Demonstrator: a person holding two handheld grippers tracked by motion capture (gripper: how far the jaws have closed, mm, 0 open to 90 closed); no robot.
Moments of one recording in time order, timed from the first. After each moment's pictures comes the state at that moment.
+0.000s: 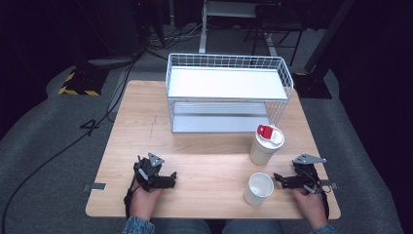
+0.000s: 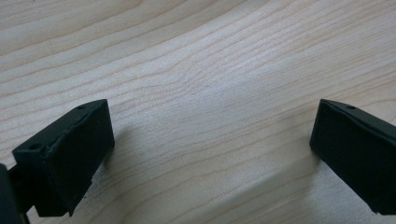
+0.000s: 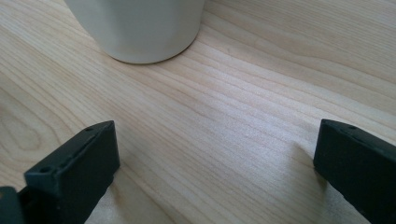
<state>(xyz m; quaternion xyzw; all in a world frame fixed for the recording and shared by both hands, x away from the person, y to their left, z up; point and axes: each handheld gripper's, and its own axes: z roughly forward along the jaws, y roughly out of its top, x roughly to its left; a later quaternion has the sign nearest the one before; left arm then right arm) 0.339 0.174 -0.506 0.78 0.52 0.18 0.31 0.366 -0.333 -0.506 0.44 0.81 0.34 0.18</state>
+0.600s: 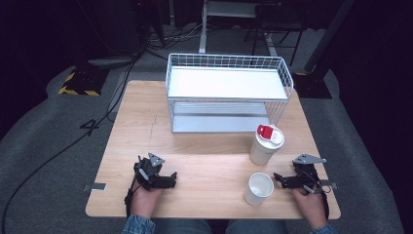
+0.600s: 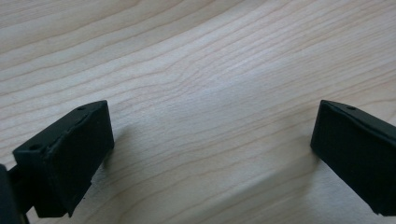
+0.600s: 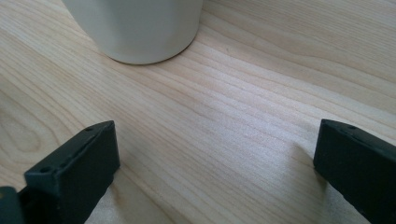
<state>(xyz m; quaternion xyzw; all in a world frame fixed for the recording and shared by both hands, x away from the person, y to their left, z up) 0.338 0.172 -0.504 0.78 0.52 0.18 0.30 0.365 -0.333 -0.506 0.44 0.81 0.34 0.19</state>
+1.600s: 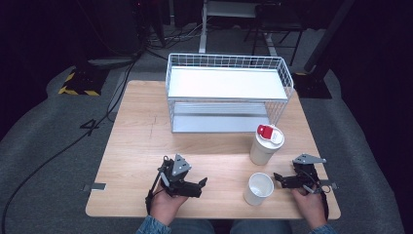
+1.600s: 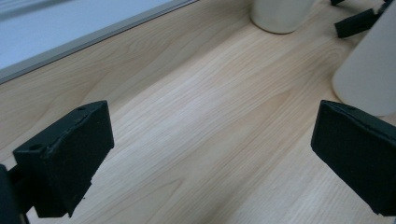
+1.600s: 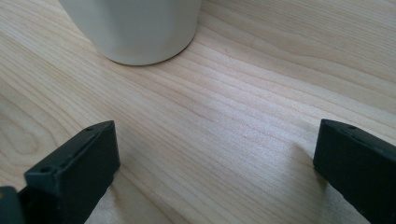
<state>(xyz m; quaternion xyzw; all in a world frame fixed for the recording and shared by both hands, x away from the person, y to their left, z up) 0.310 0.098 -0.455 0.81 0.37 0.15 0.43 0.365 -0.332 -0.506 0.45 0.81 0.34 0.19</state>
